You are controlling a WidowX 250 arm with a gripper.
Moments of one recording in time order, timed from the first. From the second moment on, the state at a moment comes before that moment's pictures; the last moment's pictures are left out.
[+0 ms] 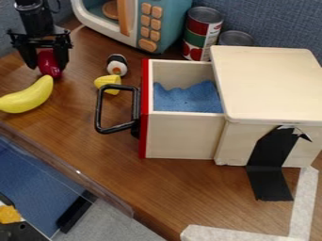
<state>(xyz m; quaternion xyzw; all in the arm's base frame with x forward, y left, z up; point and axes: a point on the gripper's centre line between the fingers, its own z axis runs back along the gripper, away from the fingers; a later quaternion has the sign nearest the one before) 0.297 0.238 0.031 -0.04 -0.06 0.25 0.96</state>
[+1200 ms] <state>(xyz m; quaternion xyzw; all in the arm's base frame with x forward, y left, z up) 0.304 0.035 0.123 -0.14 -0.01 0.15 0.98</state>
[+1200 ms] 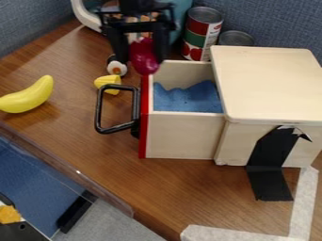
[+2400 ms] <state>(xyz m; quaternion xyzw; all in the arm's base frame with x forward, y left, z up) 0.314 0.037 0.138 -0.15 -0.07 0.13 0.98</state>
